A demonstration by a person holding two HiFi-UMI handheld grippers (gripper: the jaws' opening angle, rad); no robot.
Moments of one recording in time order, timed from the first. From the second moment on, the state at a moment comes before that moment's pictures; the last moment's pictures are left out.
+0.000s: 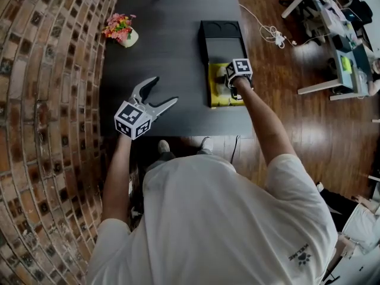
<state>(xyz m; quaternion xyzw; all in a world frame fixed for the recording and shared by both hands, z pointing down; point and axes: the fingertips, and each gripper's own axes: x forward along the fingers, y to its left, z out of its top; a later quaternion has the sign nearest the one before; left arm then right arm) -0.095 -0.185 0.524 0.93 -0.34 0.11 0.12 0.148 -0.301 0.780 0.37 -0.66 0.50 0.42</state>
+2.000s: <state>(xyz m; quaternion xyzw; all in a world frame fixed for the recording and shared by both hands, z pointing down) -0.154 -0.160 0.443 0.82 -0.58 0.00 0.00 0.112 -0.161 0.446 0.58 -0.82 -0.01 0.00</state>
